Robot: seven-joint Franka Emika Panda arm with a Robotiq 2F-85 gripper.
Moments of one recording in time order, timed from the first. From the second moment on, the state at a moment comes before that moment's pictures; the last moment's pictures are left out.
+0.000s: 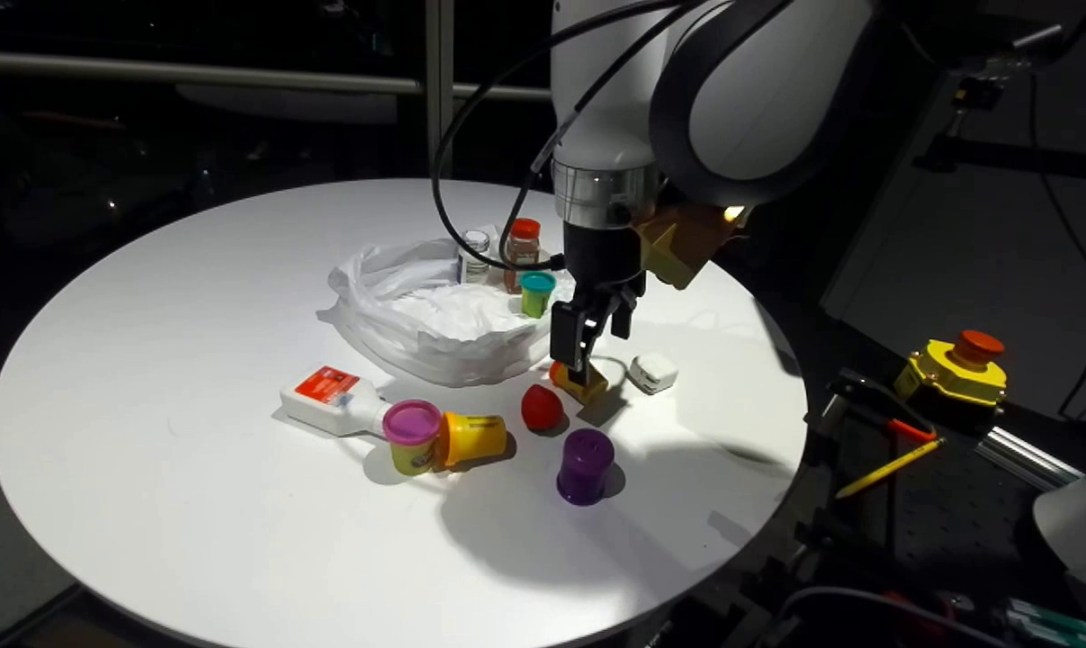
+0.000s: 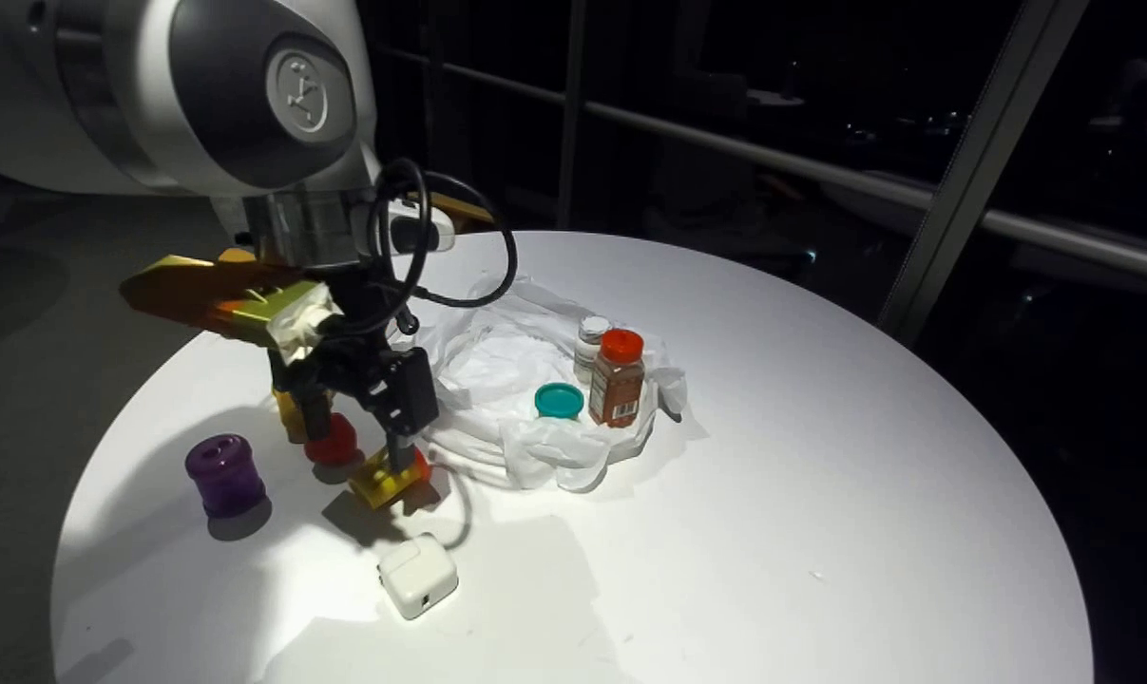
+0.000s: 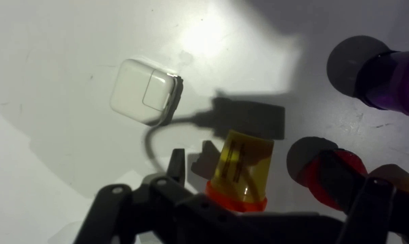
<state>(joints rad) 0.20 0.36 -0.02 -2.40 -0.24 2.62 0.35</state>
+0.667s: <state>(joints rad) 0.16 0.50 -0.02 -2.29 -0.18 2.62 0.26</state>
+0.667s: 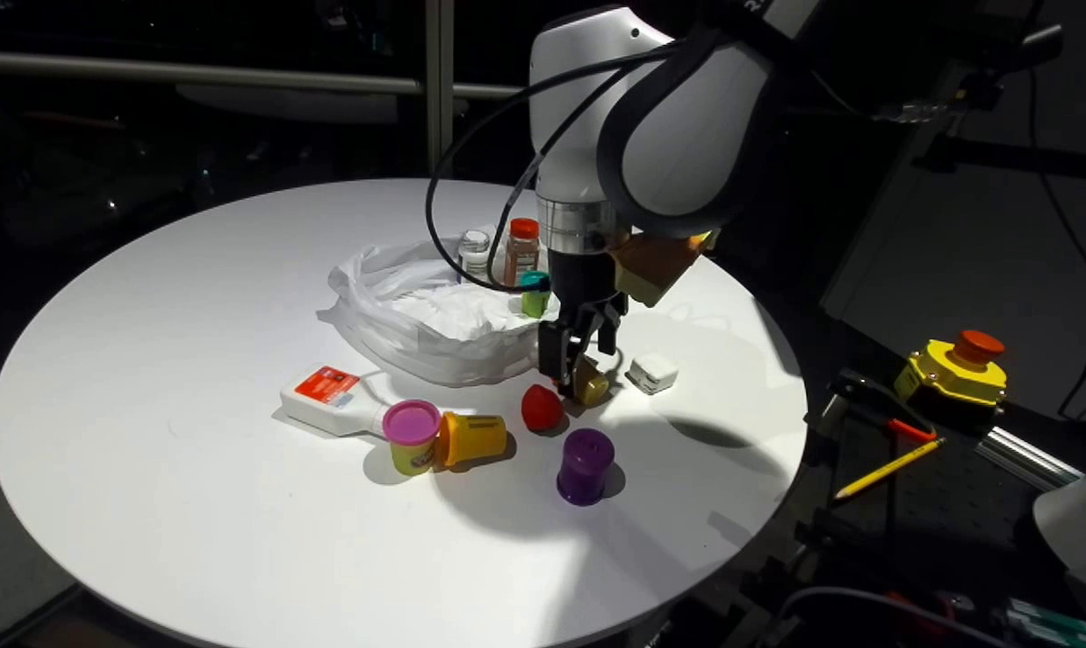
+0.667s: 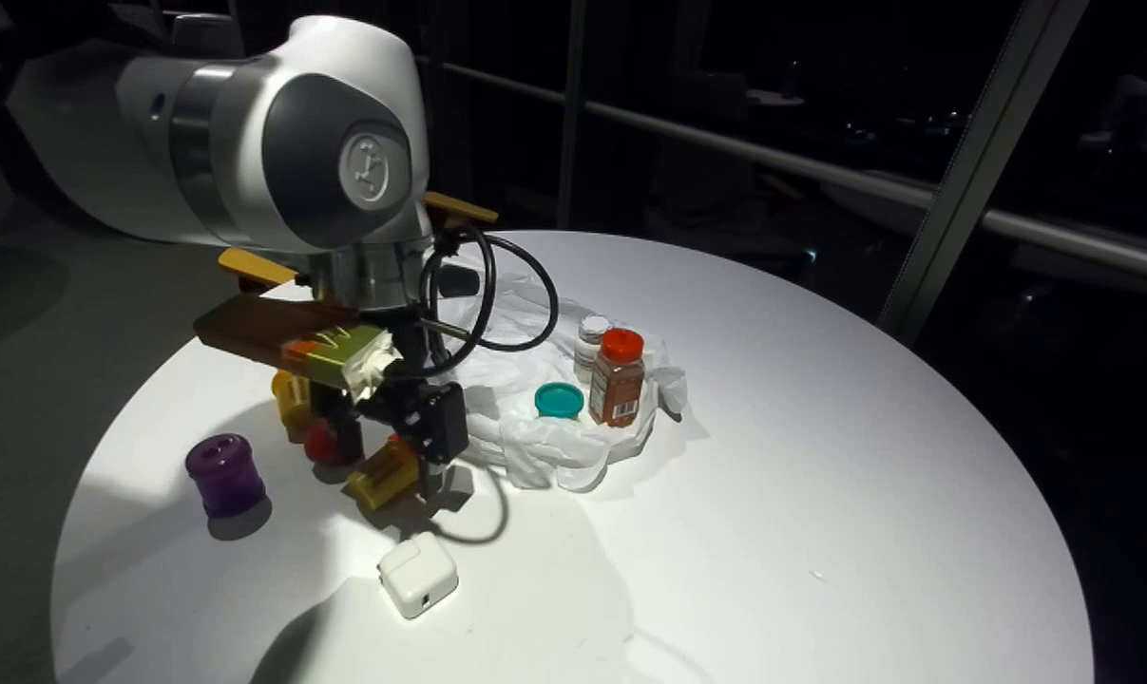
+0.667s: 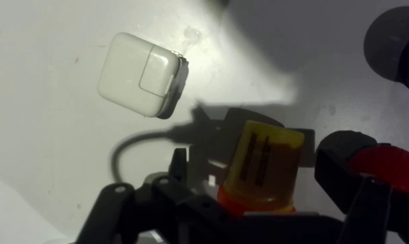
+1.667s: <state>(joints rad) 0.17 0.36 -0.06 -2.23 -0.18 2.45 0.24</state>
